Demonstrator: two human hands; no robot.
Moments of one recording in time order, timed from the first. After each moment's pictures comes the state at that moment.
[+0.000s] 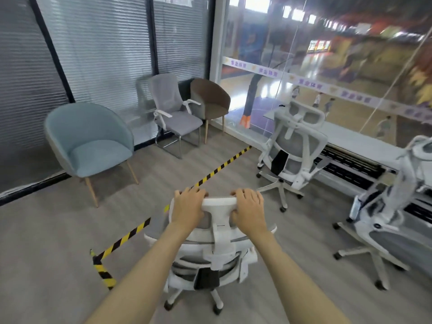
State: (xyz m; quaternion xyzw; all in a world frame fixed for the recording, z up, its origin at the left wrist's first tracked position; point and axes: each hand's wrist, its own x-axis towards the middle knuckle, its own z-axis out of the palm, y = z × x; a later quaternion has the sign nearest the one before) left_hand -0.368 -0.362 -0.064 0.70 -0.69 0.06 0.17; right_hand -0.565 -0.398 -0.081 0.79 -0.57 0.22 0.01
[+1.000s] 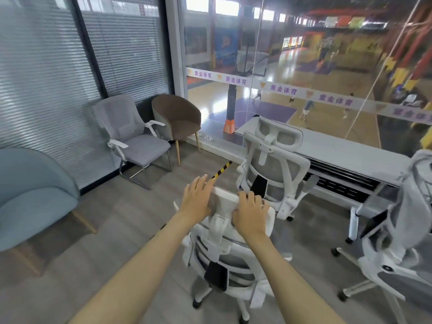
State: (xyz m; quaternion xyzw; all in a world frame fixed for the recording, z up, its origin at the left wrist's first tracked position) left_hand -0.541 -0.812 -0.040 0.63 -0.77 -0.04 0.13; right_hand -0.723 -0.789 -0.067 0.69 -0.69 0.20 0.05
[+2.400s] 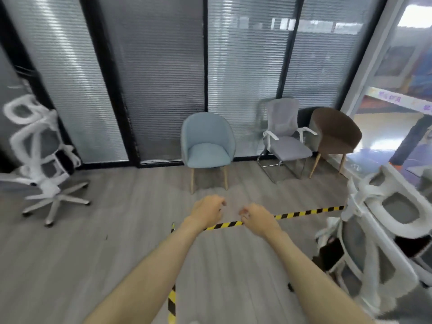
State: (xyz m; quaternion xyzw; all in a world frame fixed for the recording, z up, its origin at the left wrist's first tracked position) left_hand -0.337 -0.377 -0.061 0.85 -0.49 -0.08 0.16; right_hand -0.491 -0.510 -0.060 0.93 -0.29 0.01 -0.22
